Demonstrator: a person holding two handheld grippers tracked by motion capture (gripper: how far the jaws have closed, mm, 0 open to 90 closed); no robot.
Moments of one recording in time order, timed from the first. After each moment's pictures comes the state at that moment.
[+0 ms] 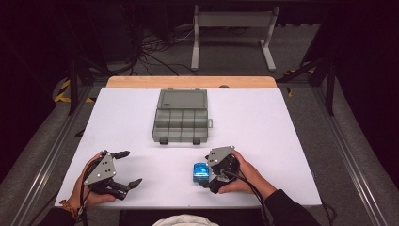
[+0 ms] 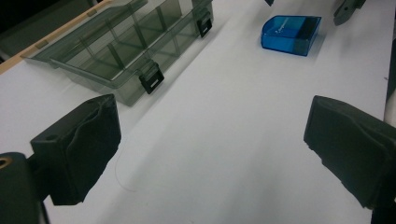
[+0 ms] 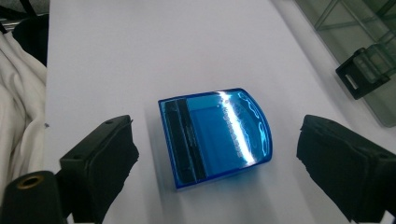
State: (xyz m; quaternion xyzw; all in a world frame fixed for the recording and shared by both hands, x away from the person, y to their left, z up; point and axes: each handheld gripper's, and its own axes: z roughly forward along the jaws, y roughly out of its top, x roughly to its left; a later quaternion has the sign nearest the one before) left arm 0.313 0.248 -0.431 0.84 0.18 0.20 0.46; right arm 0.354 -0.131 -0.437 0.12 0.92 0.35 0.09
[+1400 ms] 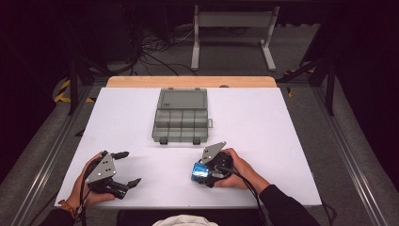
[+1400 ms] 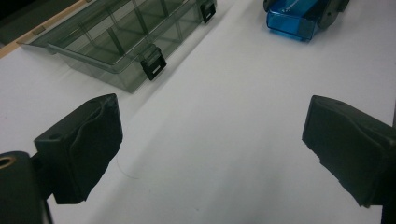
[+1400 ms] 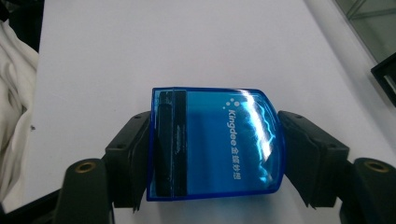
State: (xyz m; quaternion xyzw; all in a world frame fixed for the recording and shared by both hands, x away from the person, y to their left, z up) left arm 0.317 0.251 -0.436 0.85 0.18 0.20 0.45; right arm 0.369 -0.120 -0.446 0.11 0.93 0.34 0.05
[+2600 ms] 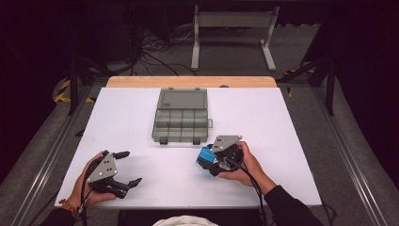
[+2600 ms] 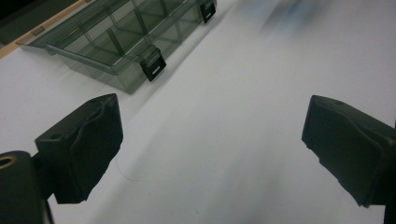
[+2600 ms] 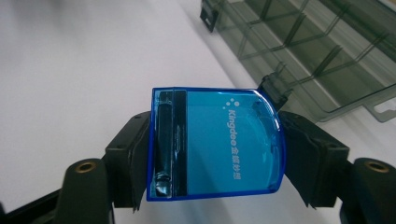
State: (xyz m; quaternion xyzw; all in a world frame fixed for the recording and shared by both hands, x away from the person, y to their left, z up) left arm 0.318 0.249 -0.435 0.85 0.18 0.20 0.45; right arm 0.370 -0.142 -0.414 0.19 0.89 0.39 0.15
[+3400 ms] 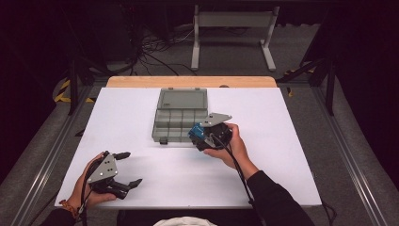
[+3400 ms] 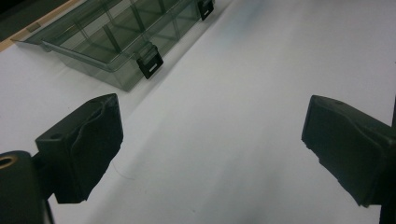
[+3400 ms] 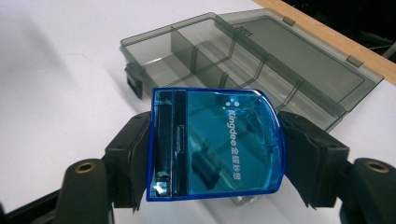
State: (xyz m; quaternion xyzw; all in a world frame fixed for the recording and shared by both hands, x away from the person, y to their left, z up) left arm 0.318 0.247 -0.437 0.86 0.18 0.19 0.44; right arm 0.418 -0.108 -0.393 0.28 0.85 0.40 0.21
